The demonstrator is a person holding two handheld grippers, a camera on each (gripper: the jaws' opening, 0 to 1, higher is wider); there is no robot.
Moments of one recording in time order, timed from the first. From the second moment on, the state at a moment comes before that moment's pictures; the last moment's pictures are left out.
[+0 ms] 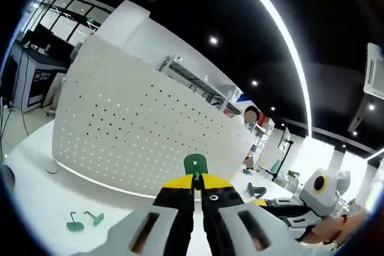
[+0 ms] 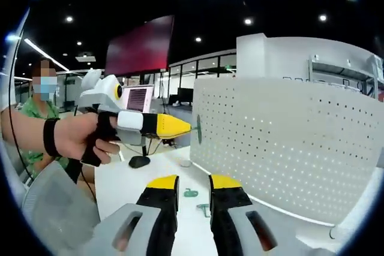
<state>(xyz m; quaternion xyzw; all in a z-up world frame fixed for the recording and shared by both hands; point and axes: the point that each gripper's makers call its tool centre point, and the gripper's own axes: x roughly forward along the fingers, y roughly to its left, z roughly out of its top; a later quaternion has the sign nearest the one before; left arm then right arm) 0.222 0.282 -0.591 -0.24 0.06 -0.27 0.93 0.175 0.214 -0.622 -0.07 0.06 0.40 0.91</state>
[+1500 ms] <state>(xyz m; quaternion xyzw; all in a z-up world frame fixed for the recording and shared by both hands) 0.316 0.293 -0.554 -0.05 0.03 -0.14 0.99 0.159 0.167 -0.641 -0.06 0.11 0.36 0.93</state>
